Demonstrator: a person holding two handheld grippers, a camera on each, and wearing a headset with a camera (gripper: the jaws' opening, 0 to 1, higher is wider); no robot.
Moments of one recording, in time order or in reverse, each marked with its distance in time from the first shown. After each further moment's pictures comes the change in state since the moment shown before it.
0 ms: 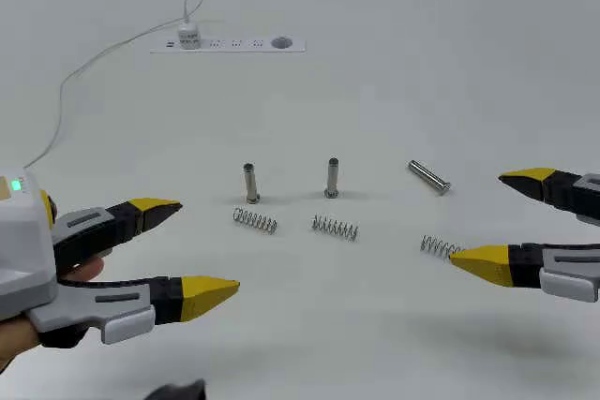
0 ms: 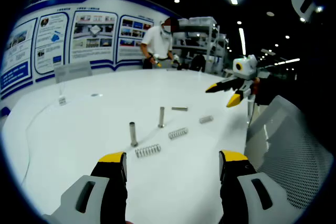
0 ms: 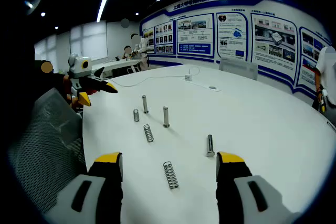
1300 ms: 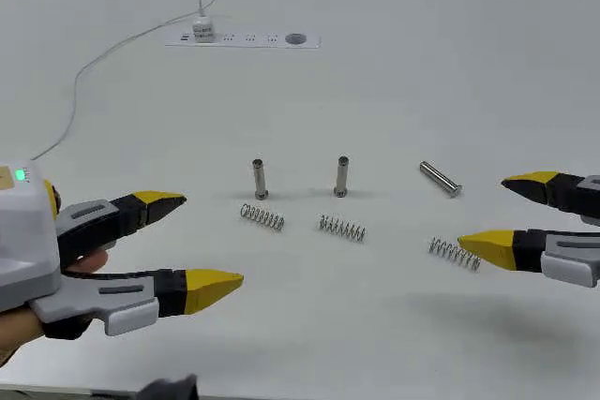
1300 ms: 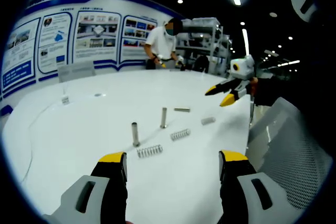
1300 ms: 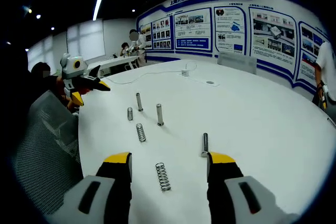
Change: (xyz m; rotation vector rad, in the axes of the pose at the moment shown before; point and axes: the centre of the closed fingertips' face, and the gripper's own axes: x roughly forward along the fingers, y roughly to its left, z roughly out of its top) left arm -0.003 -0.001 0.002 -0.008 -0.008 0.025; right arm 0.010 -0.019 0.004 0.027 0.045 -0.011
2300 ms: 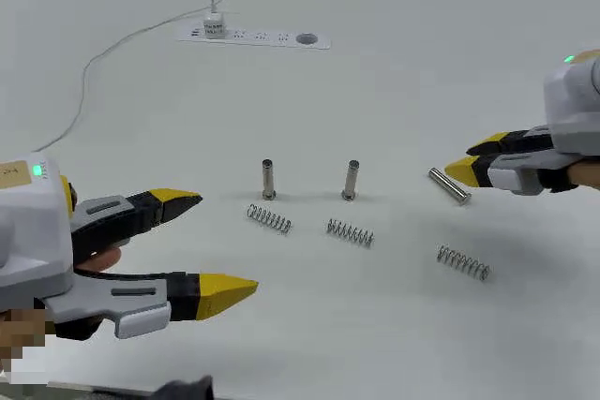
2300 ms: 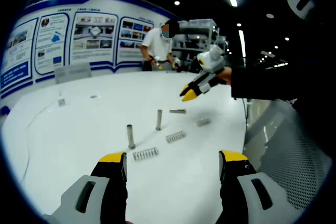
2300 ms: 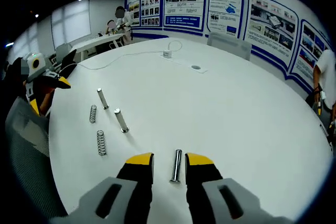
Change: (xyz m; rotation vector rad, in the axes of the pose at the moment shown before) left arm 0.001 -0.005 0.001 0.002 -0.012 -0.027; right arm 0.072 -0.058 0.014 -0.021 0.238 -0.108
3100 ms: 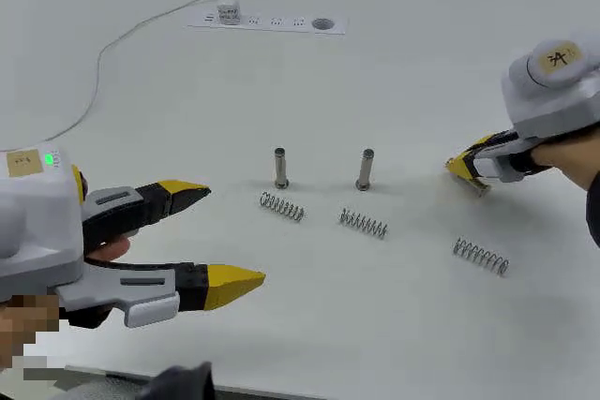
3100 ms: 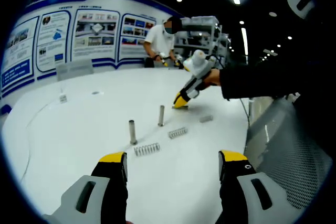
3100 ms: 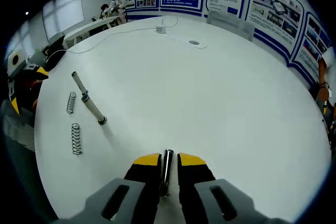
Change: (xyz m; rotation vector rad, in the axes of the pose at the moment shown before) left arm 0.000 0.003 -0.005 -0.008 0.029 0.017; right arm 0.044 -0.016 -0.022 0.024 0.149 0.003
